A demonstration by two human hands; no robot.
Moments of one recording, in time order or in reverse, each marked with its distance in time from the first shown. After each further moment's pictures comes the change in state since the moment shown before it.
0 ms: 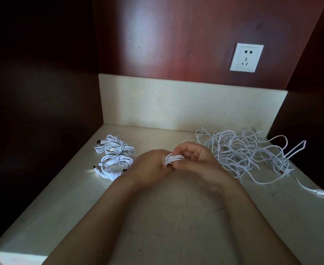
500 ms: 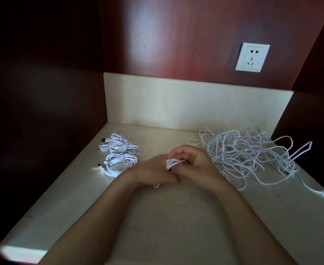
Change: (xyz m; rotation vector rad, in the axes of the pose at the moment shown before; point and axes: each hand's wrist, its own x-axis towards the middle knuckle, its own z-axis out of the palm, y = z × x) left_hand -0.002 -0.003 0.000 -0.458 -0.263 -0.183; right_hand 0.003 0.012 0.015 -0.205 0.037 -0.025
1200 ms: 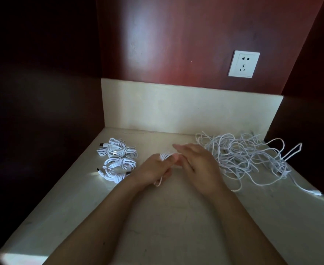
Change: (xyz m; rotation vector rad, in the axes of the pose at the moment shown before) left_hand 0.004 0.000 0.006 -0.177 0.256 -0.017; right_hand 0.004 0.023 -0.017 -1.015 0.255 -0.308
